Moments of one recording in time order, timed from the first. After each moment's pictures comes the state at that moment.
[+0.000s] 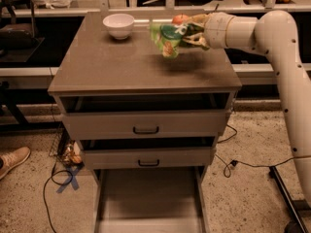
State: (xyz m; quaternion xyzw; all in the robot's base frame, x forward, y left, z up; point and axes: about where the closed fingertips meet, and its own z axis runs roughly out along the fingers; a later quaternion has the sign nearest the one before) arm 0.769 -0.112 0.938 -0.65 0.42 -0.10 0.63
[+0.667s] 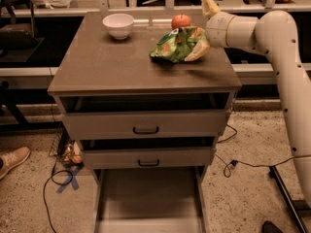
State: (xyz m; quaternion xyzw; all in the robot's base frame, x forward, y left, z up) arm 0.775 -0.116 0.936 -0.64 0.42 -0.11 0.63
